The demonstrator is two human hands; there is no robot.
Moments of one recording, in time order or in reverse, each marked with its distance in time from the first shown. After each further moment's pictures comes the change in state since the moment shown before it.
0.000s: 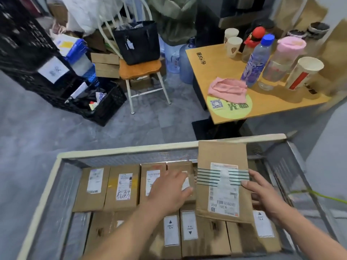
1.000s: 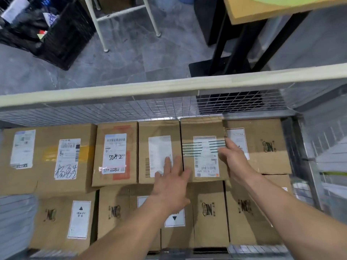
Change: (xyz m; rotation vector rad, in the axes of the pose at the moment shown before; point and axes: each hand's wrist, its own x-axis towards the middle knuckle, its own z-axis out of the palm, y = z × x) left_hand 0.167 -0.042 0.280 0.121 -0.416 -0.101; right_hand 0.247 0.177 0.034 0.024 -0.017 0.157
